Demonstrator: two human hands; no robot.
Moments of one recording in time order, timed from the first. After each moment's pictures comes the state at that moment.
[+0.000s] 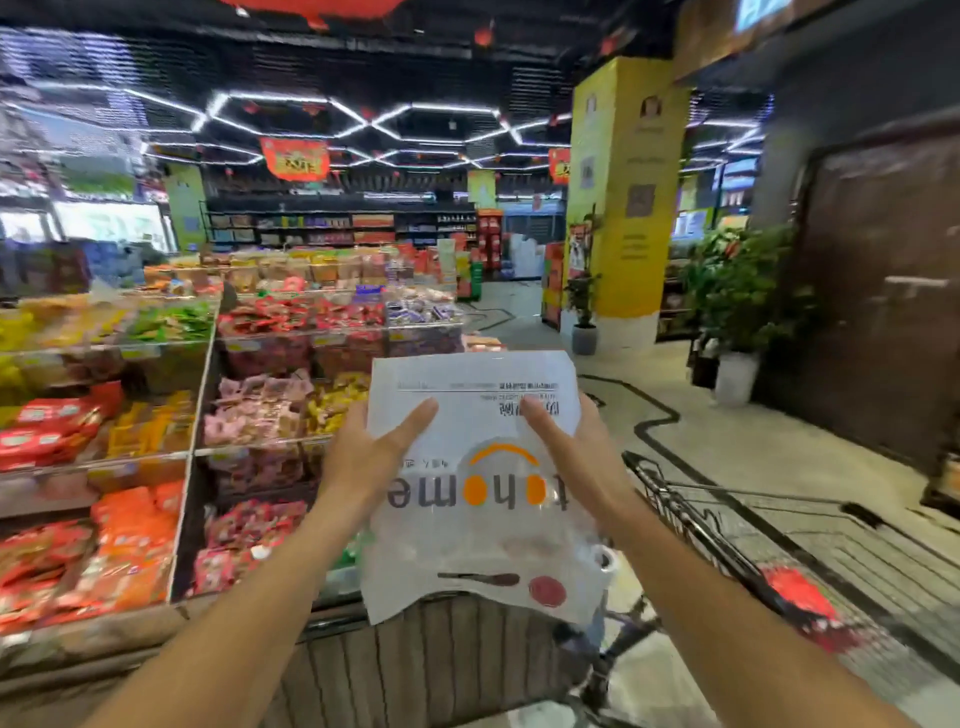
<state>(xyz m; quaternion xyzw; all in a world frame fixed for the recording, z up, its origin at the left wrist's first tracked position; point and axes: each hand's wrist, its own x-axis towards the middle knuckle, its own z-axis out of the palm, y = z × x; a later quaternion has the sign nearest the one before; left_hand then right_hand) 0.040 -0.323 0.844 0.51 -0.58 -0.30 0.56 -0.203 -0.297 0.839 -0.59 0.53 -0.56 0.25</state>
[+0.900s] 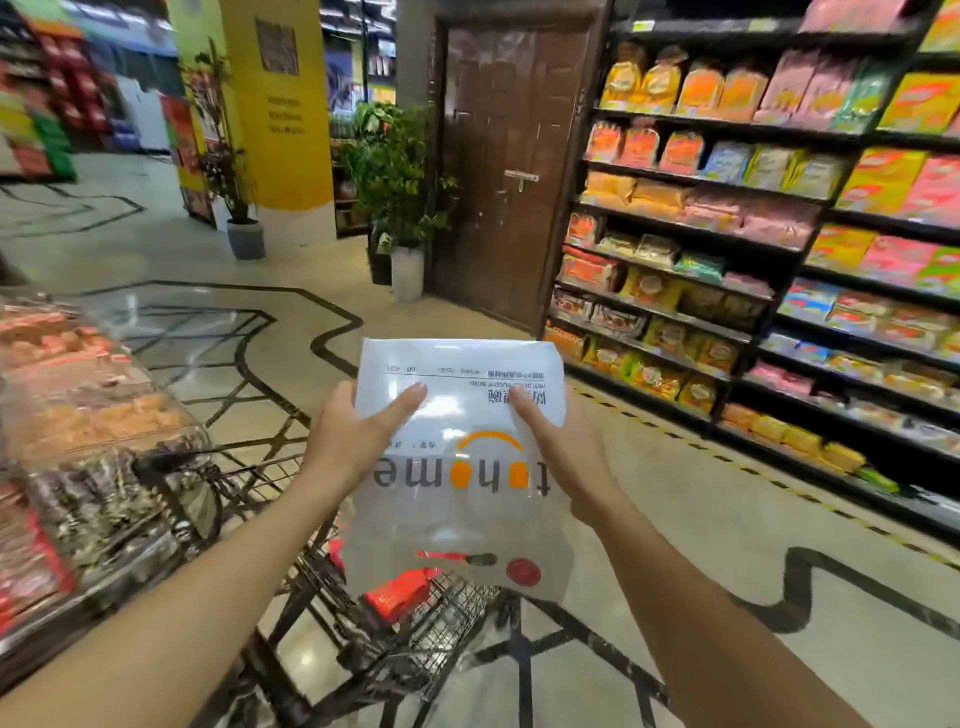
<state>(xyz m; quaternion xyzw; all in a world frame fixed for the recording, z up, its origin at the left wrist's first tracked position) -0.665 -0.469 0.734 0.39 -0.70 -0.49 0.35 -0.836 -0.300 0.742 -0.31 0.73 -0.59 0.13</state>
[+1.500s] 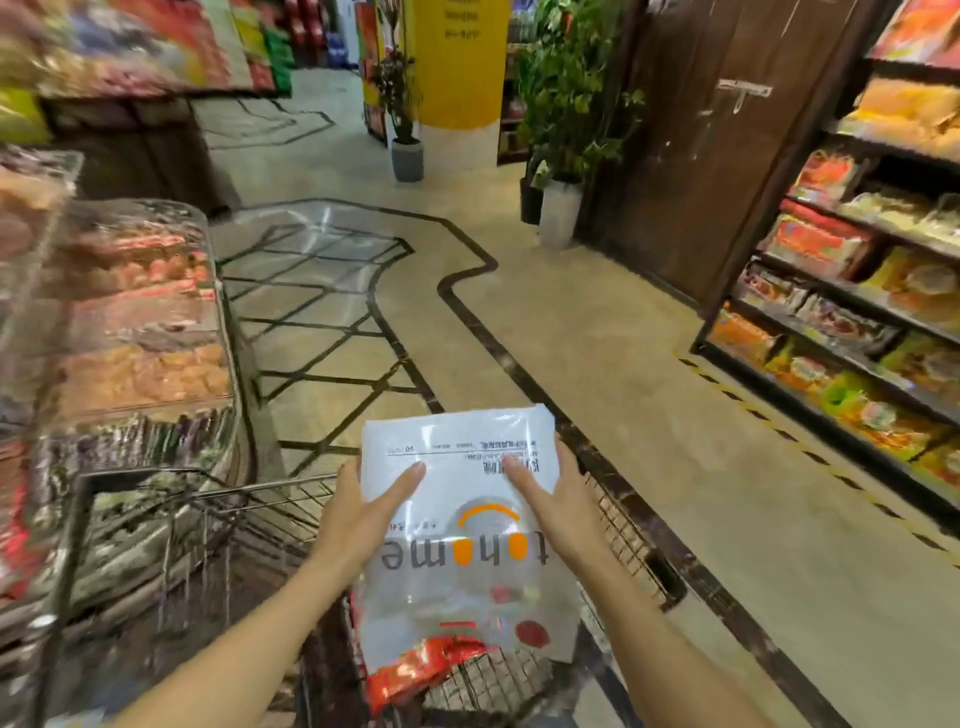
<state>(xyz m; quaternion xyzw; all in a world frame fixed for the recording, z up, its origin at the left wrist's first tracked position) -0.849 -0.654 0.567 0.53 -0.58 -0.52 0.33 -1.076 -0.560 0.585 -0.41 0.69 -0.50 0.32</state>
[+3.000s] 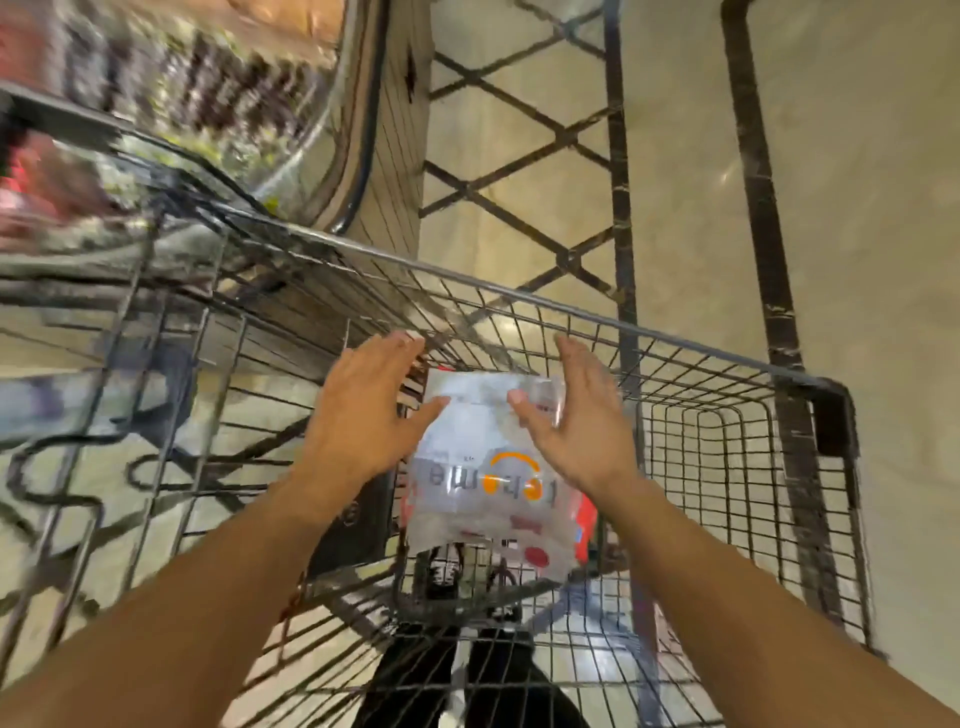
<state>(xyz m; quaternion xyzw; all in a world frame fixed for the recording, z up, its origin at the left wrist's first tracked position) -0.810 -0.709 0.371 0.71 -0.67 -0.22 0.04 -1.051 -0.731 0.342 -0.68 0.65 -0.09 0.33</state>
